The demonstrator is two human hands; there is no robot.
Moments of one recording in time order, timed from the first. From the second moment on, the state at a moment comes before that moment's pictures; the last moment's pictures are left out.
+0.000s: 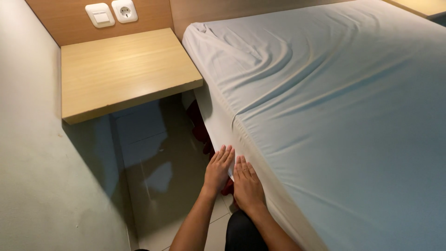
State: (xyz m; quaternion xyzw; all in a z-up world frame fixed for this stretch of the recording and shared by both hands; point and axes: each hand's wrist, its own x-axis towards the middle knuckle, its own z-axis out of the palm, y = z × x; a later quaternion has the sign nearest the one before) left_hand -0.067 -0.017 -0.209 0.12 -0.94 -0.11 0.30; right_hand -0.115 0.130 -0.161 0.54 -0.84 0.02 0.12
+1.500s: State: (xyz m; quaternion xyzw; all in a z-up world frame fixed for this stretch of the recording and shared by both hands) left_hand -0.144 -0.102 -0.158 0.21 -0.89 -0.01 0.41; right_hand -0.165 0.052 -0.087 0.52 -0.80 -0.01 0.30
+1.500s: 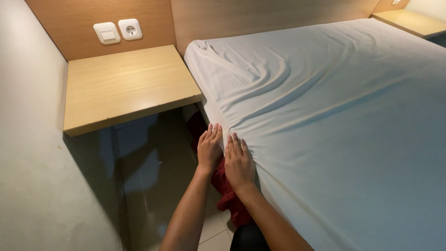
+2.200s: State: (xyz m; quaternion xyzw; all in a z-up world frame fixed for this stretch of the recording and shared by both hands) left_hand -0.112 -0.088 -0.155 0.24 -0.91 -0.02 0.33; right_hand -0.157 0.055 -0.130 0.54 -0.81 0.07 0.23
